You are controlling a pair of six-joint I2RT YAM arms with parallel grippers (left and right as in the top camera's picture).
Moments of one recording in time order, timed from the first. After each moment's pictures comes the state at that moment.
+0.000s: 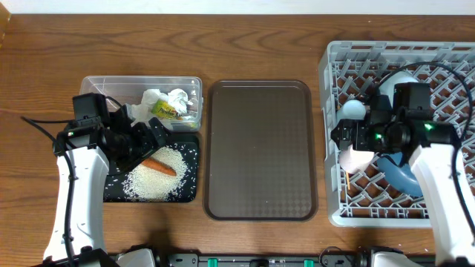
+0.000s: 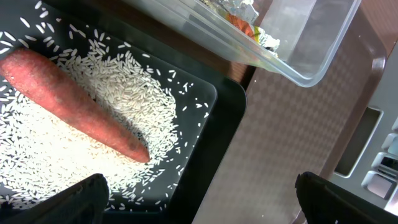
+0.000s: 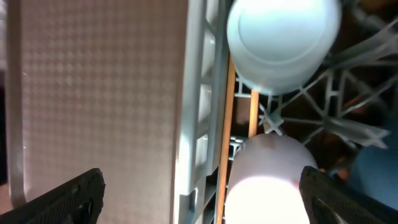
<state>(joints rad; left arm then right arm) 0.25 1.35 0.99 -0.96 0.47 -0.31 -0.06 1.33 1.03 -0.87 -0.33 0.02</state>
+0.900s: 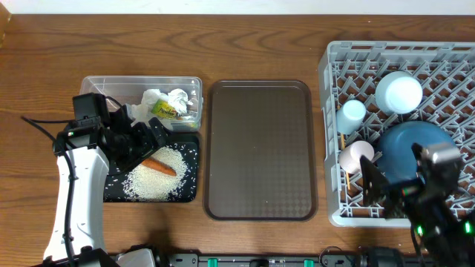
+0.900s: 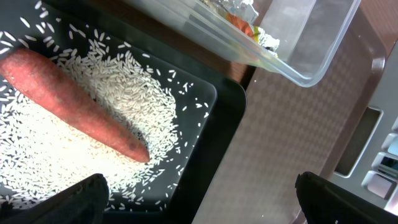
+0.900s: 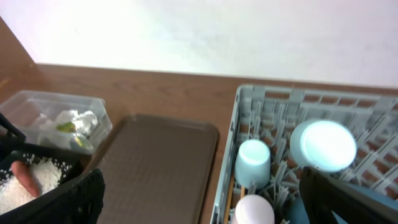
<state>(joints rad) 0.25 1.35 0.99 -0.96 0.47 -0.31 -0.06 0.45 1.03 -0.88 -0.33 0.02</state>
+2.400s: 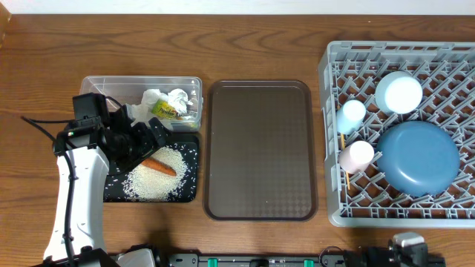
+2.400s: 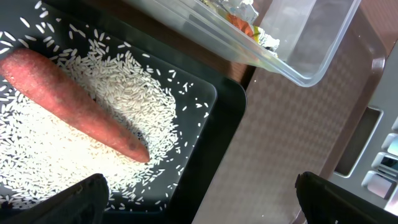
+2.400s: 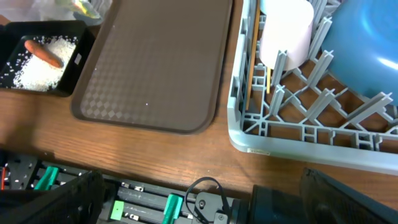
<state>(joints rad) 0.25 1.35 0.99 -0.96 0.47 -0.31 -0.06 0.13 1.03 -1.64 -0.33 0.01</state>
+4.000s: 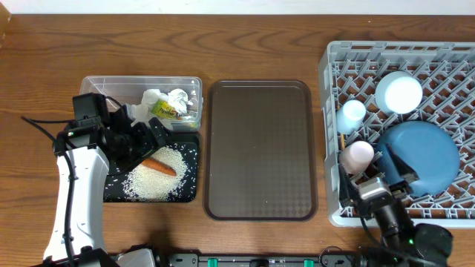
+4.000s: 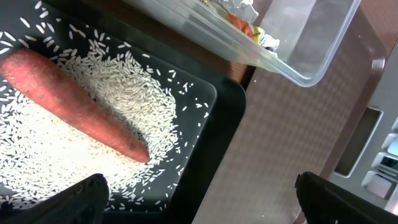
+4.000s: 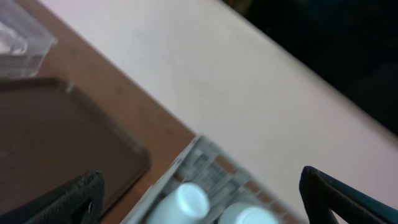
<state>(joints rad) 0.25 1.35 0.99 -0.96 0.47 -0.31 -0.06 0.01 0.27 -0.27 -0.41 -0.59</state>
